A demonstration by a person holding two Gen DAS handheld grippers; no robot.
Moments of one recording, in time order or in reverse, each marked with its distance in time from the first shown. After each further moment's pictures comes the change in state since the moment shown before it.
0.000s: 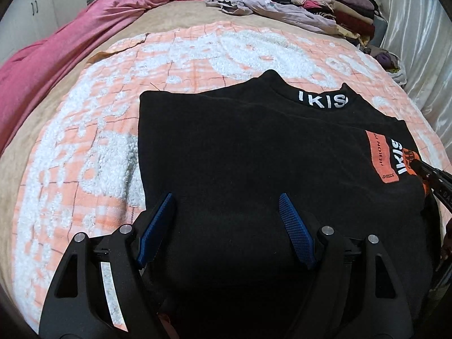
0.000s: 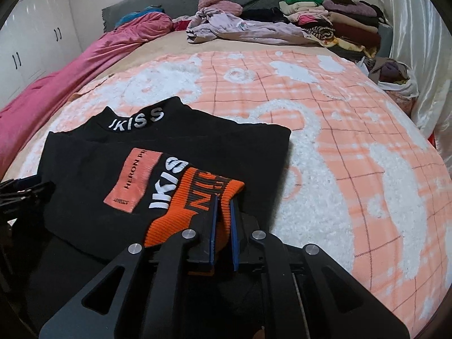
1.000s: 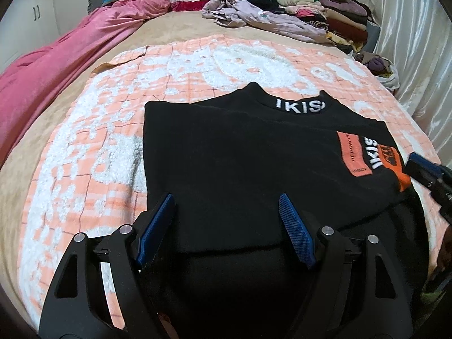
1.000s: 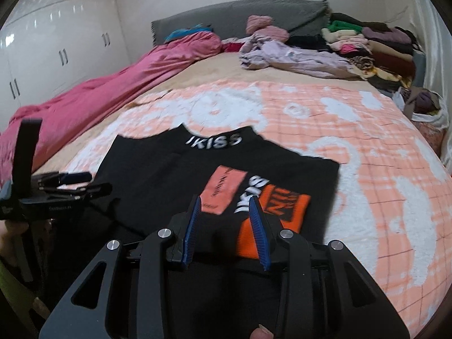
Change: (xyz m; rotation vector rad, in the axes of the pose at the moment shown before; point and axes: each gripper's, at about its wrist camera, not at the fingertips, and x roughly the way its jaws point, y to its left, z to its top) left arm -0.042 -0.014 -0.011 0.007 -0.043 -0.015; right arm -0.056 0.050 -0.002 -0.128 -0.102 0.210
